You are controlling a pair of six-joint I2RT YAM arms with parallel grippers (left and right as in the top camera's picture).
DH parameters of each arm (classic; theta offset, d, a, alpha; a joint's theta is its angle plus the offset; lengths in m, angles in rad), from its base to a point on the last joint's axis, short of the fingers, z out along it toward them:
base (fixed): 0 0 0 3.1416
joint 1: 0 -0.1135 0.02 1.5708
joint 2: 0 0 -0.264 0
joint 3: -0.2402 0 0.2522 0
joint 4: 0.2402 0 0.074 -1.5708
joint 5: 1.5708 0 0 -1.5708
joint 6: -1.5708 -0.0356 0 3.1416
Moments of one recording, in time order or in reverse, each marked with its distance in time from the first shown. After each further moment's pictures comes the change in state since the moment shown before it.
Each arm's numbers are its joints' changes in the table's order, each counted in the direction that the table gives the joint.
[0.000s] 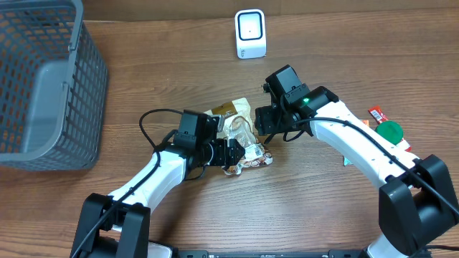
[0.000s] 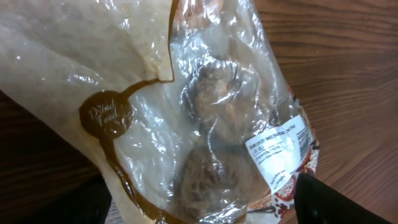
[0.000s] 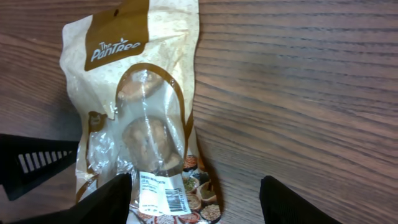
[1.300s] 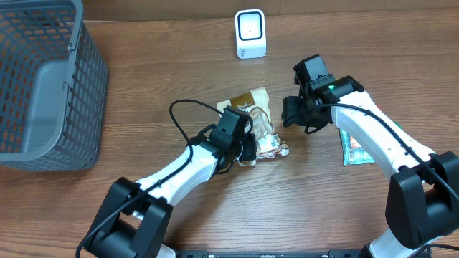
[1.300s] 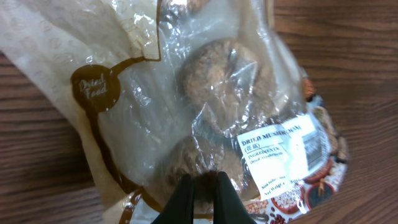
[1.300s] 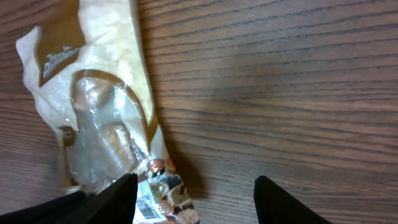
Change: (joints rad) left arm 0.260 0.111 -0.134 -0.035 -0.237 0.231; right arm 0.156 0.000 0.000 0.077 0.040 -0.048
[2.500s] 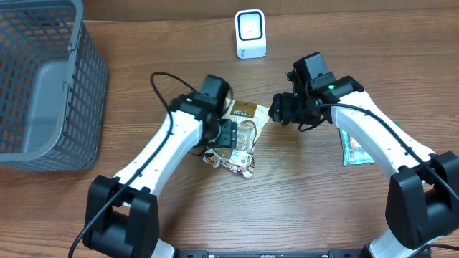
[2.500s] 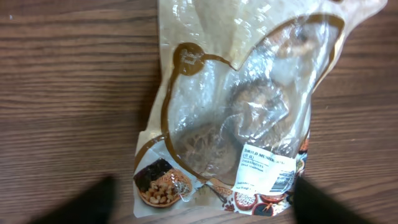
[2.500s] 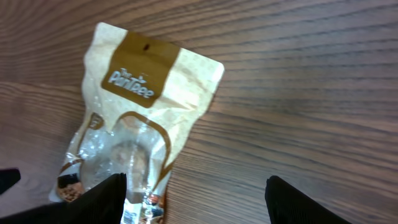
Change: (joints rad) left arm -0.169 0.035 -0.368 0.674 -0.101 -0.215; right arm -0.004 0.000 0.000 -0.084 -0.163 0.003
